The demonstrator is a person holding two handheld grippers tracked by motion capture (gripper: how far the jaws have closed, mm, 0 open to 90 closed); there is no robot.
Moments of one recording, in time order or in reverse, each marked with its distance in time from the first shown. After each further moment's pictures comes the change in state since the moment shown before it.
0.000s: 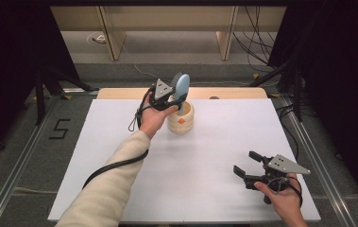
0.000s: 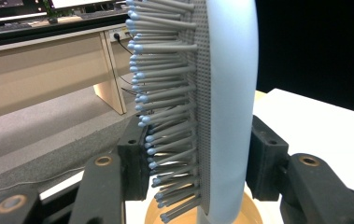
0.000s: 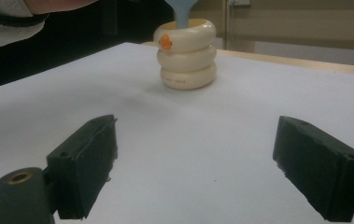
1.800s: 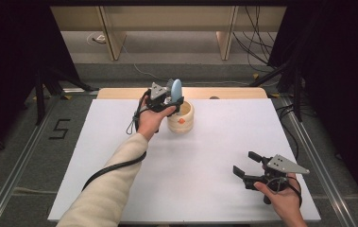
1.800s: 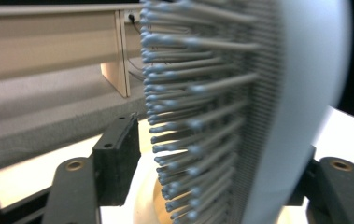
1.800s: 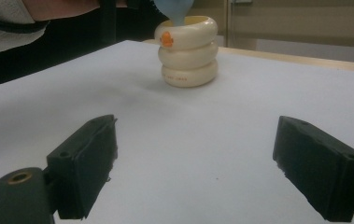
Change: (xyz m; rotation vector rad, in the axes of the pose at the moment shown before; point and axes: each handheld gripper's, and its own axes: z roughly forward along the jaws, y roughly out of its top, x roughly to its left) left arm 0.007 -0.014 -0.001 0.045 0.057 -0.143; right arm 0.000 -0.001 0.001 0.009 0.004 0.003
